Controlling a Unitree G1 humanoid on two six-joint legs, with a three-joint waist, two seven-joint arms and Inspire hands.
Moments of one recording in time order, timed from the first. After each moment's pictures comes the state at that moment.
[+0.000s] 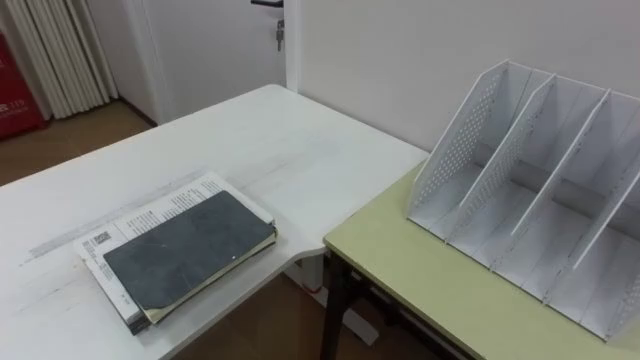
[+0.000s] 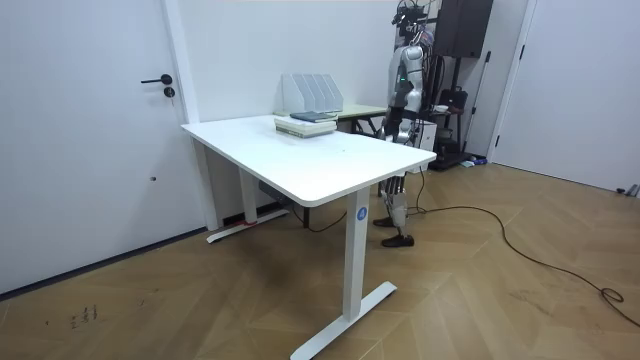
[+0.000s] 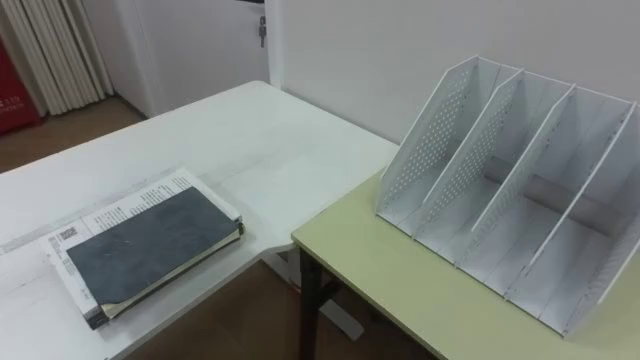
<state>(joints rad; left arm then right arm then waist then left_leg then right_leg) 0.23 0.17 0.06 1.14 0.45 0.13 0.03 0.12 -0.22 0.04 1.25 0.11 -0.01 -0.04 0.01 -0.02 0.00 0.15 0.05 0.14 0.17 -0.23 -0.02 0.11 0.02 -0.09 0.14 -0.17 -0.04</state>
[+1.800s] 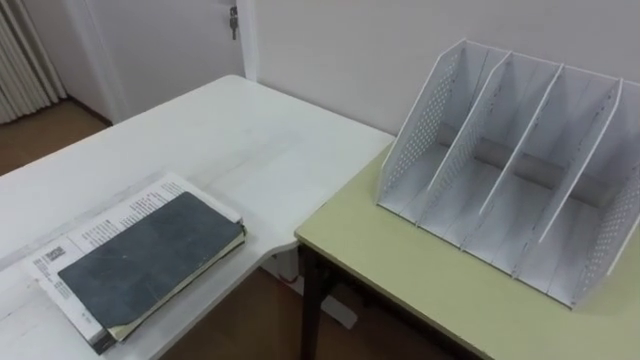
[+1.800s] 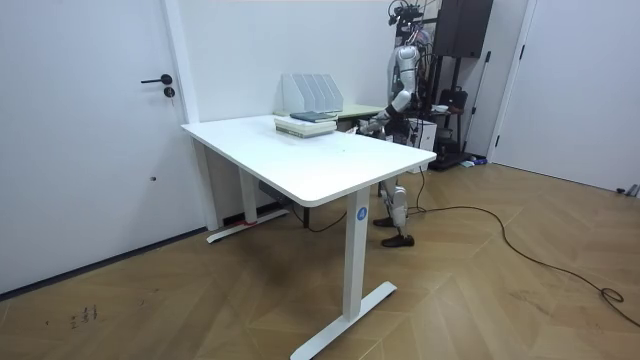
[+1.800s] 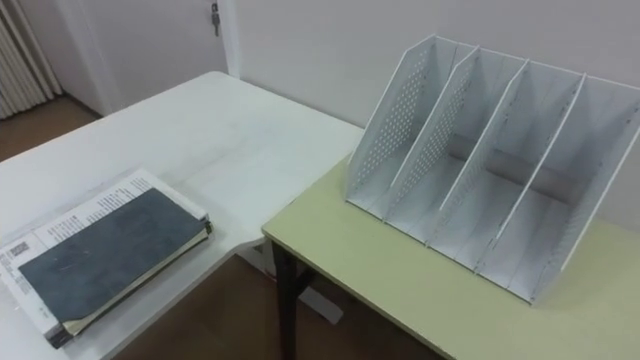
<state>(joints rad) 0.14 0.24 -0.39 0.48 0.96 -0.09 0.11 0.06 -0.23 0.10 1.24 0.00 -0.13 0.00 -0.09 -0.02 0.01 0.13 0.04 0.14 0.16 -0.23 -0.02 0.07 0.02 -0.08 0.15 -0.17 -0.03</state>
